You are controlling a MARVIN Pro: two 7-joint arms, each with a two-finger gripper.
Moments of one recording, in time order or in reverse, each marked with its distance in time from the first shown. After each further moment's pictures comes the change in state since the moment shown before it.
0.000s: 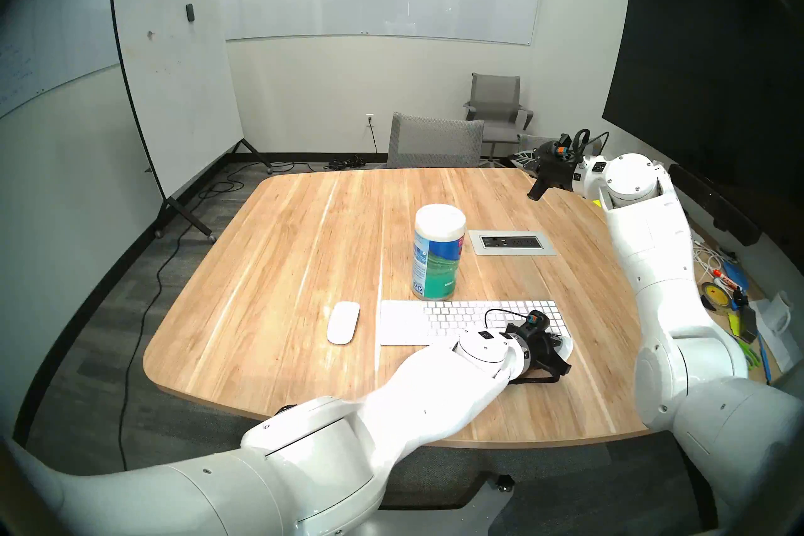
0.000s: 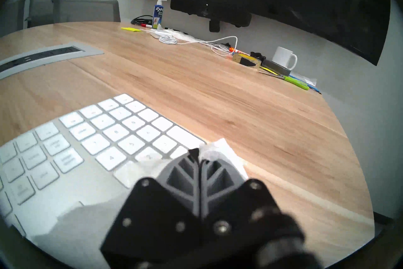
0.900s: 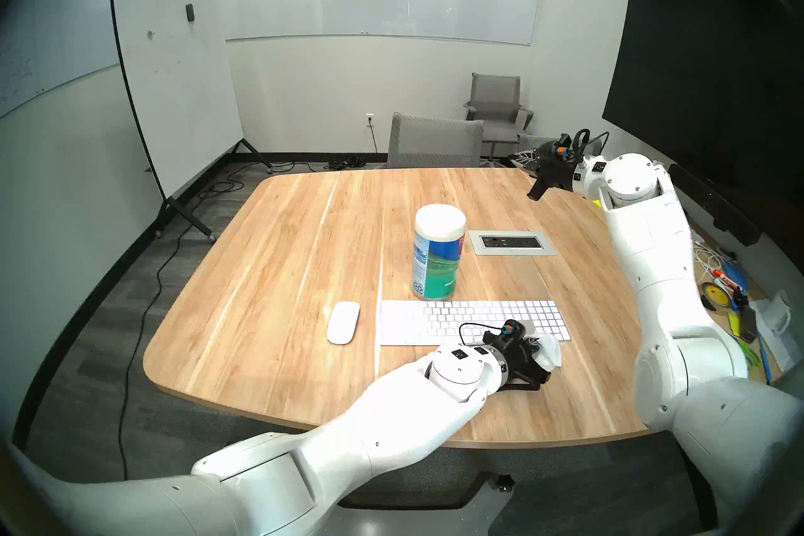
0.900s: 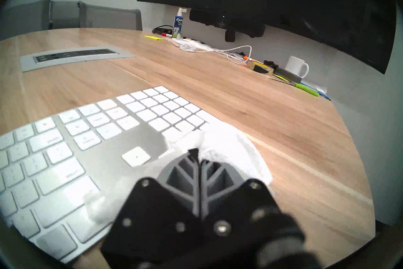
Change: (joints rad) left arm 0.162 0.211 0.001 -0.363 -0.008 0.038 0.148; right arm 0.000 0.000 0.000 0.000 0.000 0.000 0.000
